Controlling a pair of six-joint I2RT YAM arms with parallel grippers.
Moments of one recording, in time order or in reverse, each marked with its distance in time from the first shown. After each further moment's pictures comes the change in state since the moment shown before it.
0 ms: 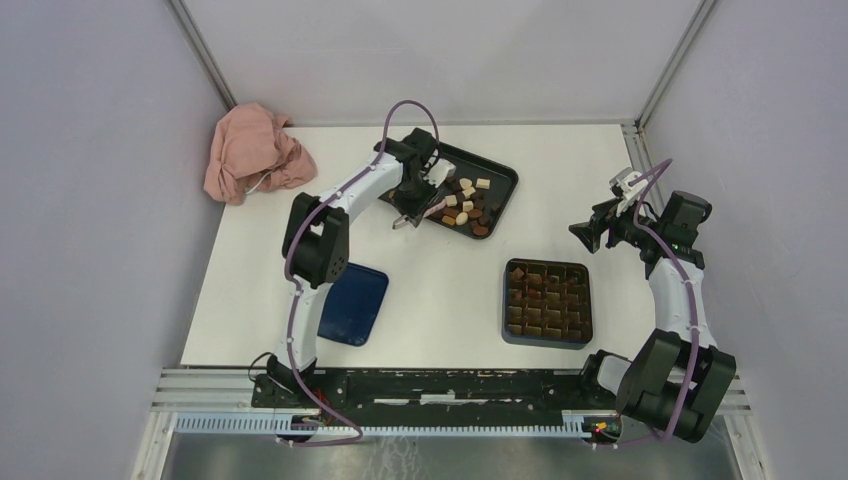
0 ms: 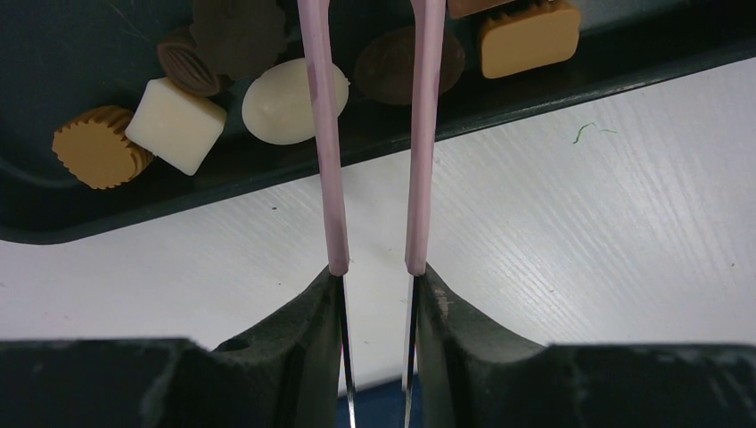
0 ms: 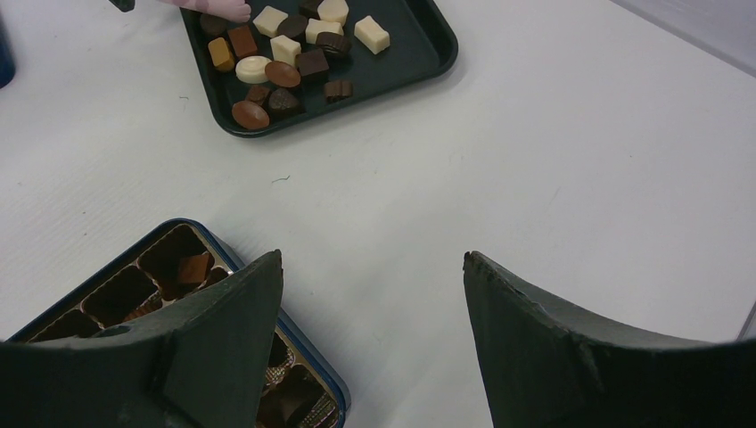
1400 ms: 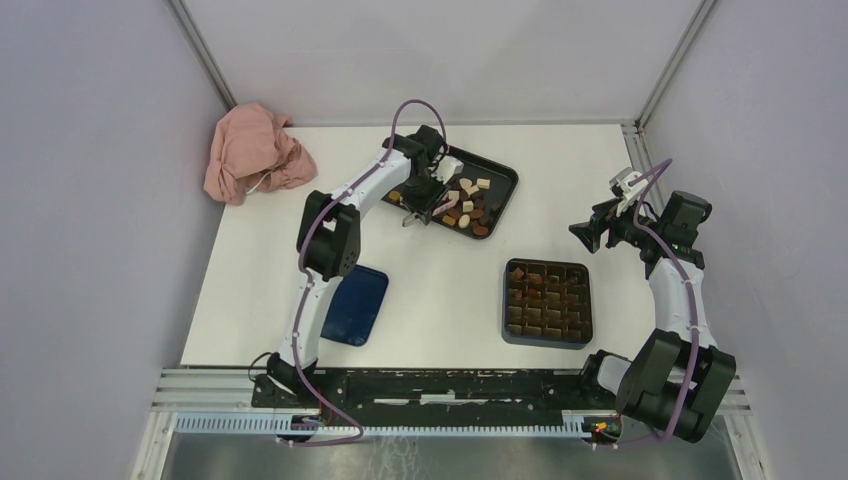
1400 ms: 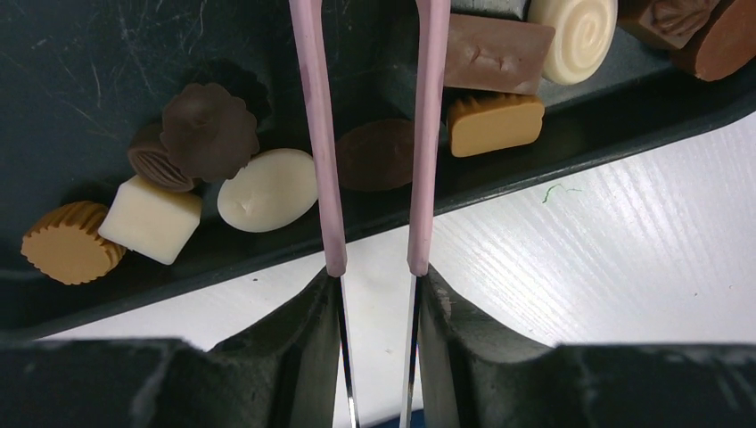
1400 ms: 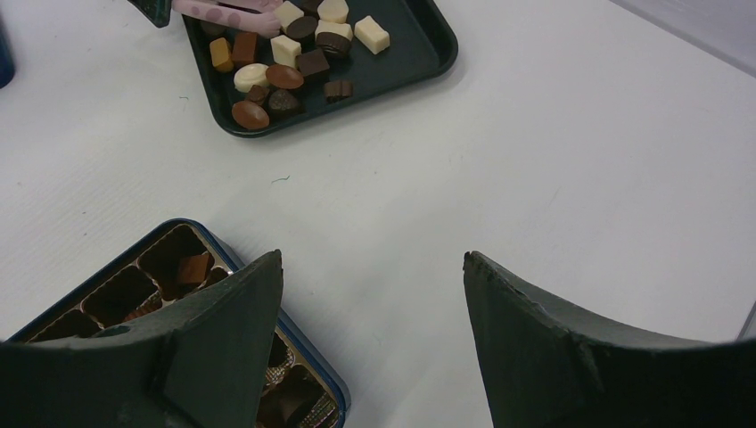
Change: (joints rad) left arm -0.001 0.135 0.173 -0.050 0.089 0.002; right arm 0.000 0.000 0.000 0.000 0.000 0.000
